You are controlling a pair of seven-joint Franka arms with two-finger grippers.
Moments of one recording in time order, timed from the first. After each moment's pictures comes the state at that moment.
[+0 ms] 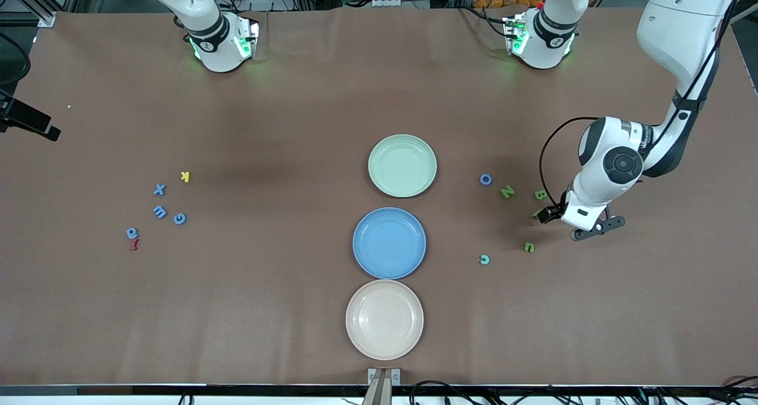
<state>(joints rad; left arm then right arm) 0.14 0.45 -0.25 -2.11 0.32 2.53 -0.64 0.04 0.05 -0.15 -1.42 0.02 1.44 0.09</state>
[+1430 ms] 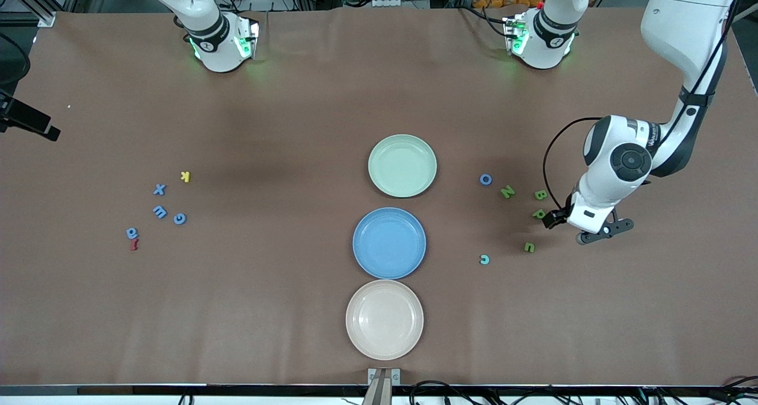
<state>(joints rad) 0.14 0.43 -0.25 -2.08 0.32 2.53 -0.63 0.04 0.05 -0.15 -1.42 0.02 1.44 0.09</state>
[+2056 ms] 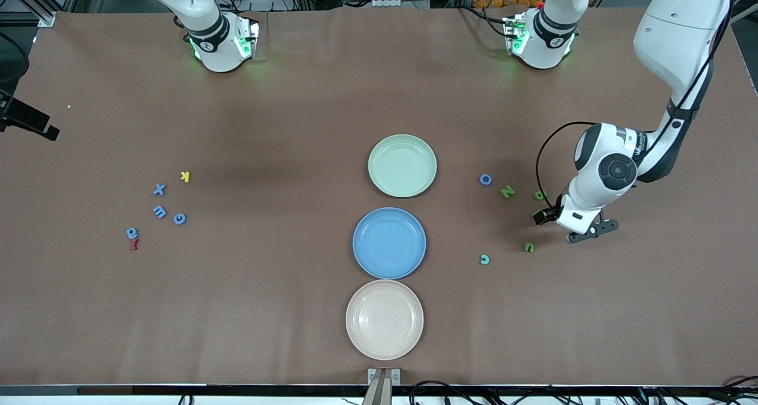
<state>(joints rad) 0.14 0.50 -0.25 -2.09 0.32 2.54 -0.64 0.04 0.05 -0.15 -1.42 0.02 1.44 0.09</state>
